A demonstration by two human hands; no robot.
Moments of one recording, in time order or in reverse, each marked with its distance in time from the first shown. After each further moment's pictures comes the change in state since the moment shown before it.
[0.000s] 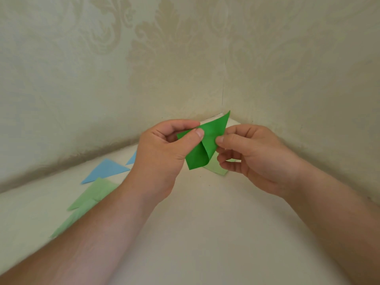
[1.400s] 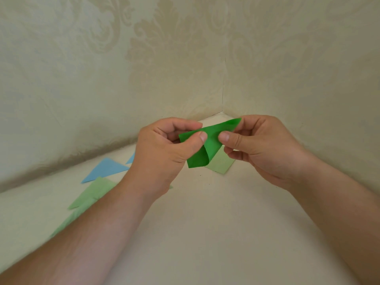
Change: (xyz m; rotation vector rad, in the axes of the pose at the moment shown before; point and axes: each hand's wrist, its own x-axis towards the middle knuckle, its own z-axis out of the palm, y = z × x) left_hand -0.003 0.003 -0.003 0.085 -0.070 0.107; right_hand 0.000 -0.005 -0.008 -0.114 0.039 -0.161
